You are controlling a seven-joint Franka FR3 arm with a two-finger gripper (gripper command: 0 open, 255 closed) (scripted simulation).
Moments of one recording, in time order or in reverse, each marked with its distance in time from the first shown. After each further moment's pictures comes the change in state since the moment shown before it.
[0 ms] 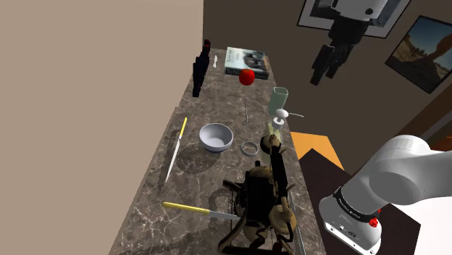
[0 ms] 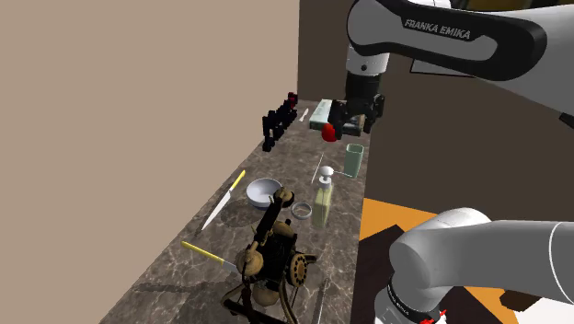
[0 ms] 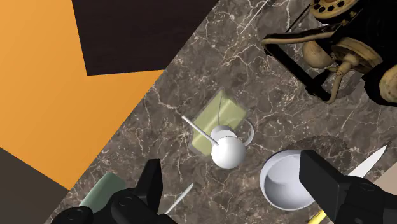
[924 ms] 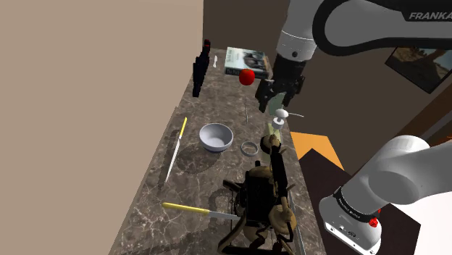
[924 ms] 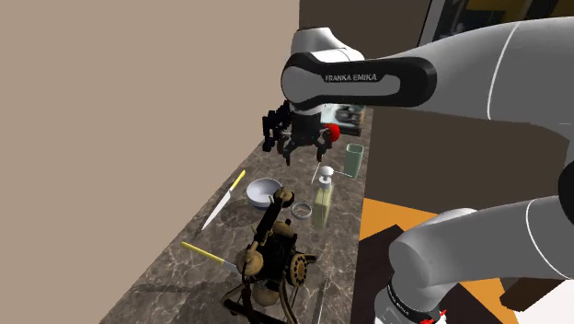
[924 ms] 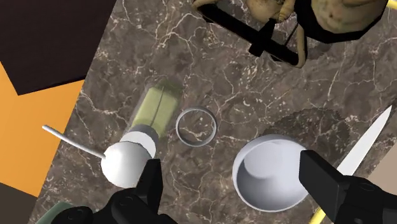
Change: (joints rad) arm -0.017 0.193 0.261 -0.091 0.130 0.312 0.373
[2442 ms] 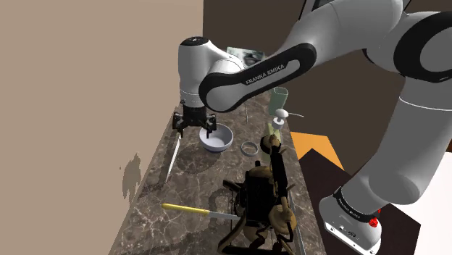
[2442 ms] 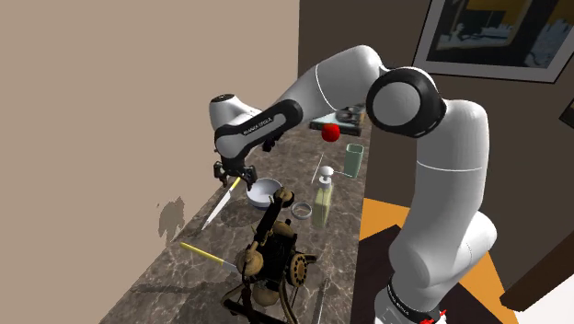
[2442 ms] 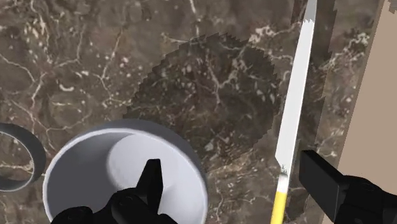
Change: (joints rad) arm 0.014 0.931 0.270 0.459 -0.428 0.390 0.888
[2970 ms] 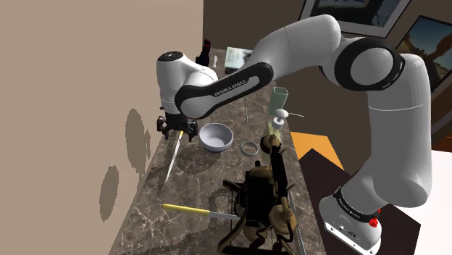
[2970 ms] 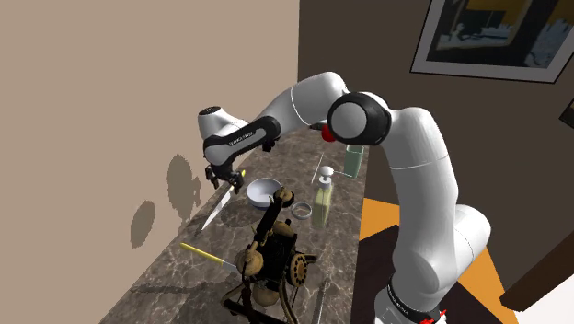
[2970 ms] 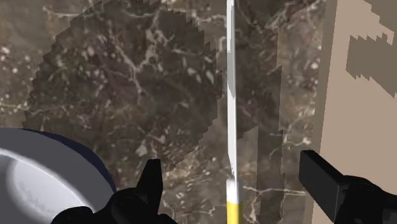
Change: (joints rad) arm 0.132 0.297 -0.098 0.303 -0.125 -0.032 0.168
